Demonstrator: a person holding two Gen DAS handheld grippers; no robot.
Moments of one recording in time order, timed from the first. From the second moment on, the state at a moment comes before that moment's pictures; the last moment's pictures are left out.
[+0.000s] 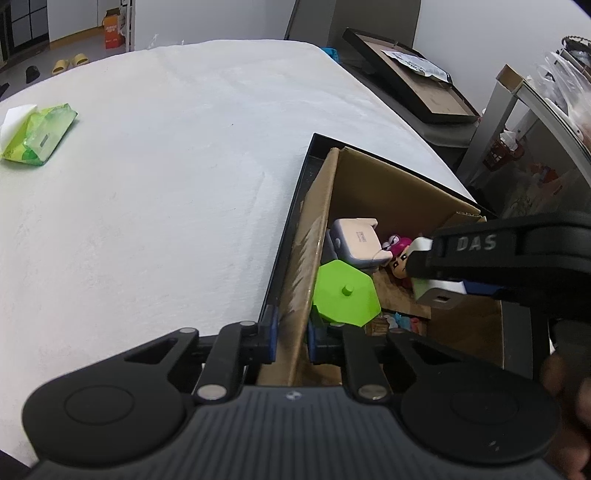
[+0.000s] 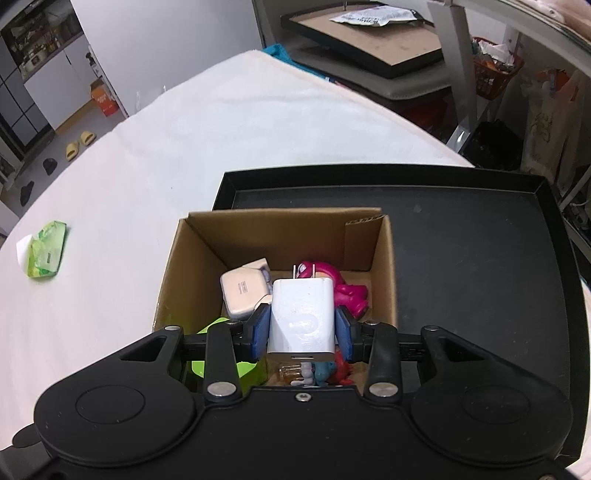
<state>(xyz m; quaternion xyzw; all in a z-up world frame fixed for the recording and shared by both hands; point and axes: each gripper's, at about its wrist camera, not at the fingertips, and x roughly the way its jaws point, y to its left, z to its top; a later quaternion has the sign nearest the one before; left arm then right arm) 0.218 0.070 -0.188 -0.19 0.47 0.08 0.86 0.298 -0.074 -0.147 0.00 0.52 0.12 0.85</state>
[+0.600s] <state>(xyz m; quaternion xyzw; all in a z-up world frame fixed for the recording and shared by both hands) 0.218 0.076 -0.189 -0.20 0.47 0.08 0.86 0.305 -0.057 -0.172 0.00 0.53 0.13 0.83</state>
